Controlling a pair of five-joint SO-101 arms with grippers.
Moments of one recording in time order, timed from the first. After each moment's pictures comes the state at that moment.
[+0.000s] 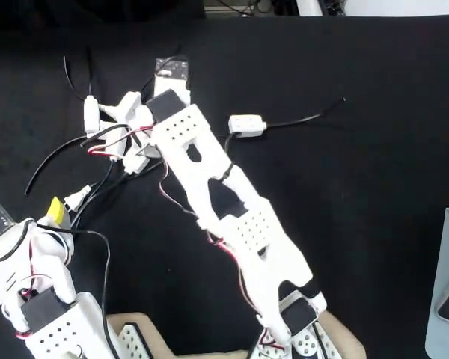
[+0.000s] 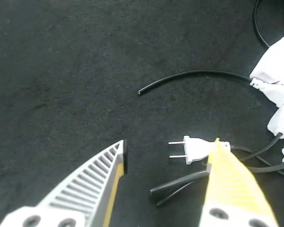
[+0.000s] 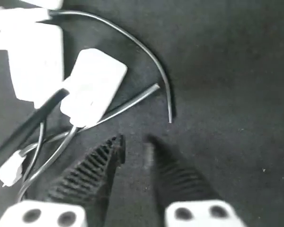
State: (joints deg) left arm -40.1 -102.5 88.2 58.2 6.5; right arm -36.4 54.5 -63.5 98.3 -40.3
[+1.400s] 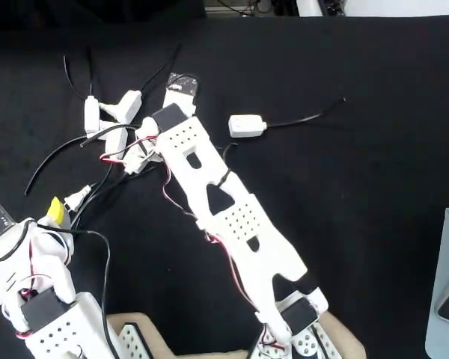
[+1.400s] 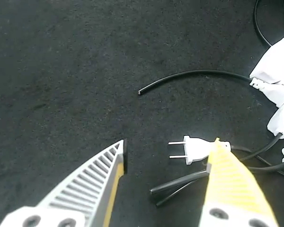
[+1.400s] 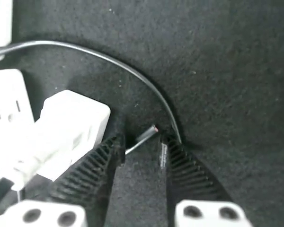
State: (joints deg) left arm -40.1 -102.5 88.2 58.2 6.5; right arm -34.6 74.1 -79.4 94.0 -46.3
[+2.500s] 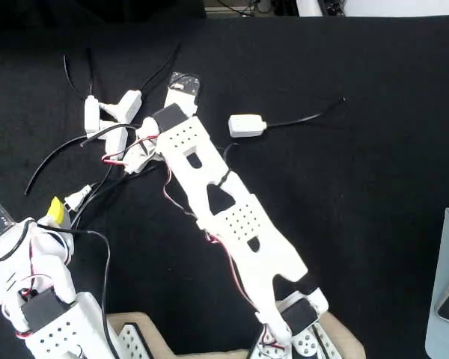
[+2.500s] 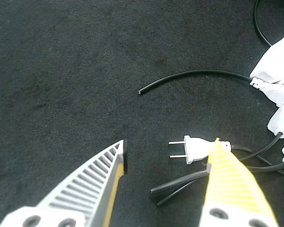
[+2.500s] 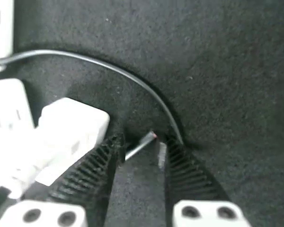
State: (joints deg) left arm -40.1 -102.5 88.2 58.2 6.5; right arm -34.8 73.8 -77.4 92.7 -47.2
